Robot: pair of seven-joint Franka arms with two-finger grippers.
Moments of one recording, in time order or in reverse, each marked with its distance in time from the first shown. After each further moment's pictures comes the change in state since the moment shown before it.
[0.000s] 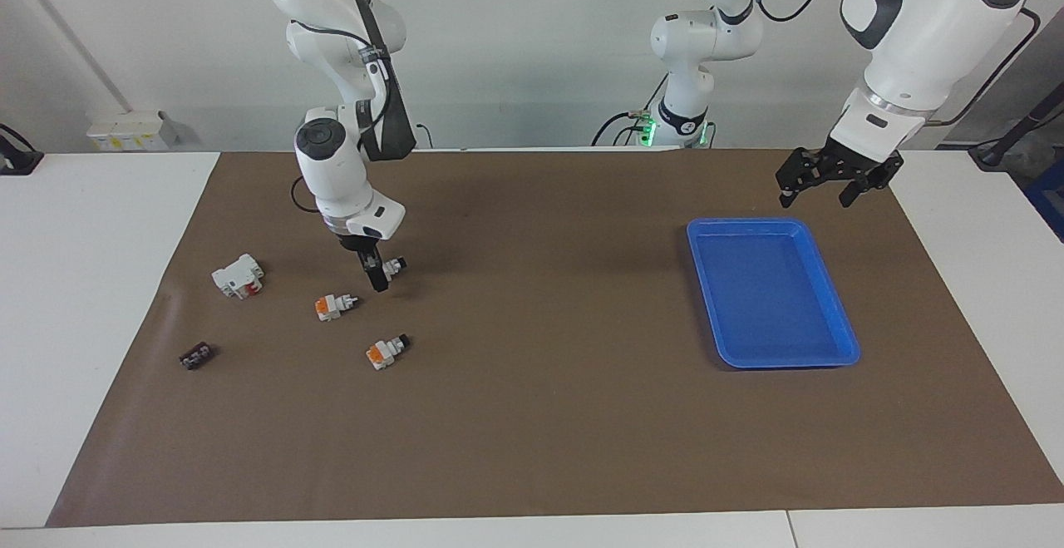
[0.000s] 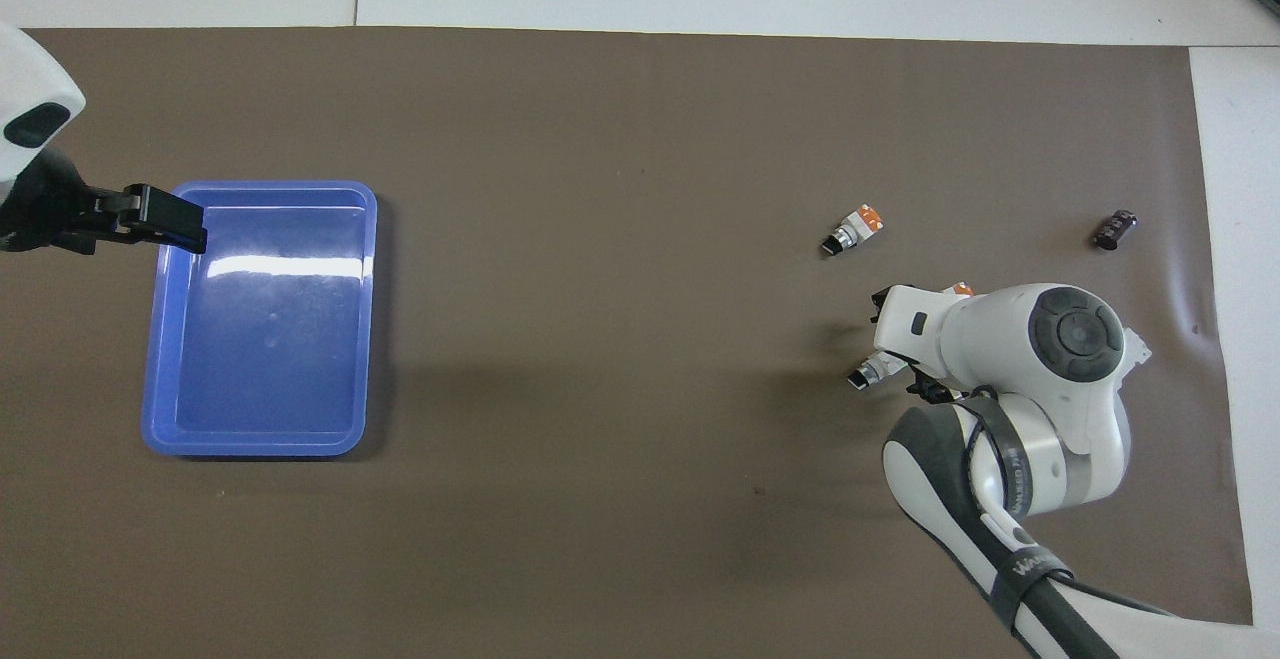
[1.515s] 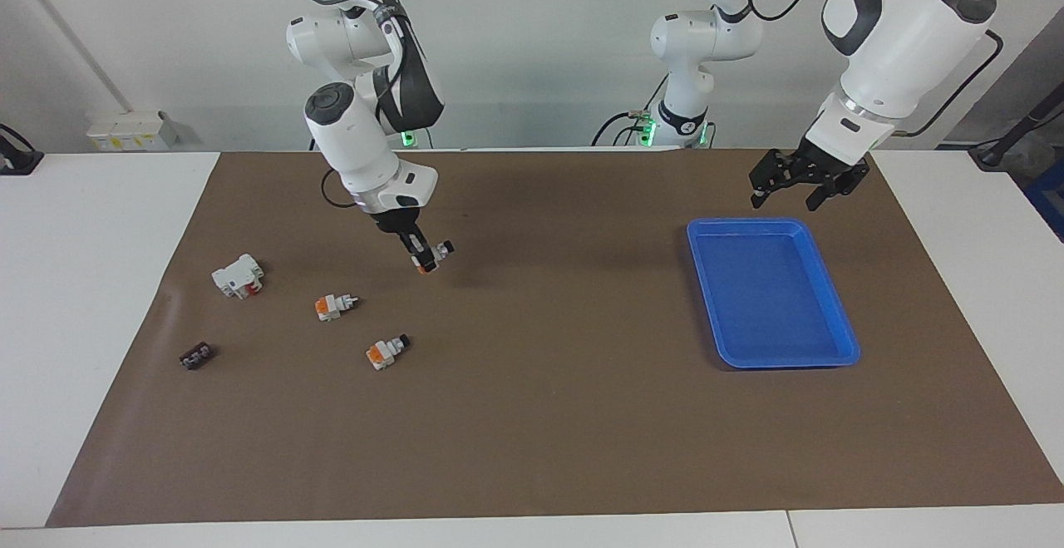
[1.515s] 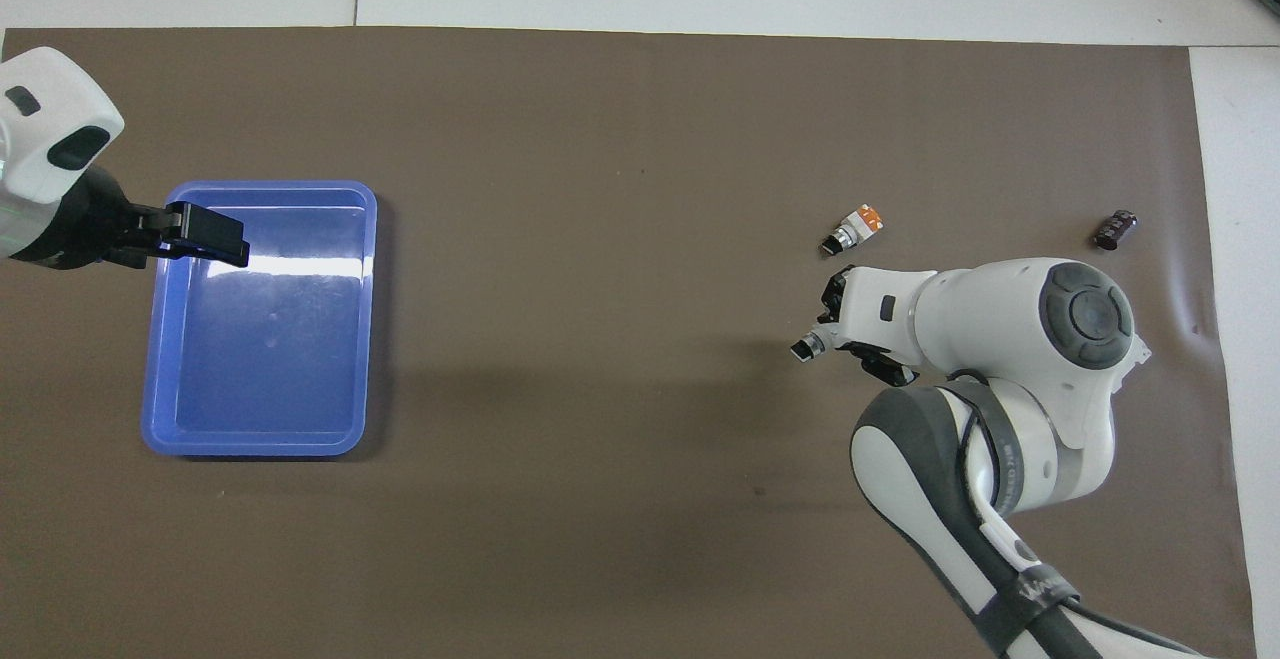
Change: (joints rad) left arm -0.015 -0.043 -0.008 -0.098 -0.162 0.049 -0.010; right arm 0.087 -0.043 0.058 0.190 0.384 -0.105 -0.167
